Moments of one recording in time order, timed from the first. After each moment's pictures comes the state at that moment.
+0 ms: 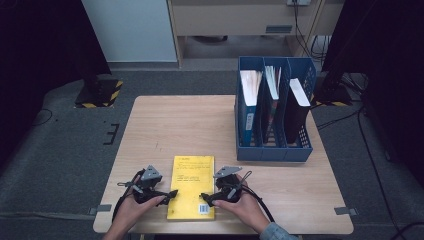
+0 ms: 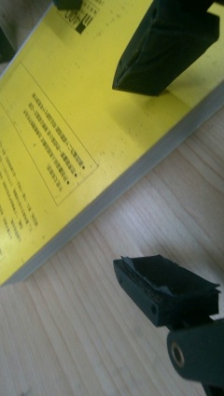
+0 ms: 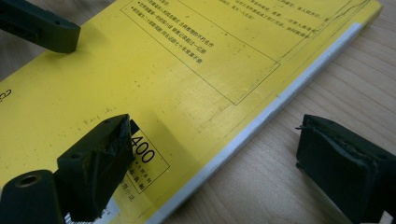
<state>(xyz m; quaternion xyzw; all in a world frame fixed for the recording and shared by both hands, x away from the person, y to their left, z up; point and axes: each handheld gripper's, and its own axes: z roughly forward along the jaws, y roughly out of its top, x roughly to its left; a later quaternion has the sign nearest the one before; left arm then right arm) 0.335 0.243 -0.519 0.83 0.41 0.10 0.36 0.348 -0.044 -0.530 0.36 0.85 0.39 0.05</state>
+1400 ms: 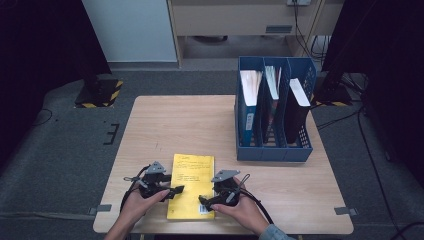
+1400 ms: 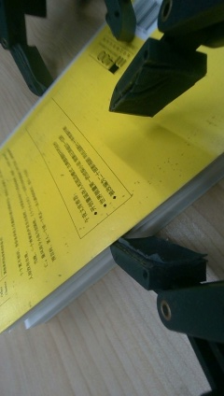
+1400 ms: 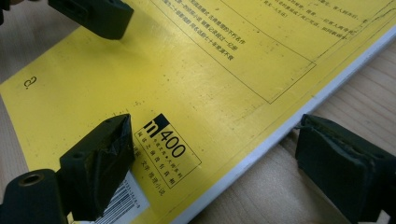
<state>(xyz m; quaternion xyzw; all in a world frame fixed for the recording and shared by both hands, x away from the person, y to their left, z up) 0.345 0.231 -0.511 0.82 0.40 0.05 0.40 0.338 -0.040 -0.532 0.33 0.85 0.40 0.04</state>
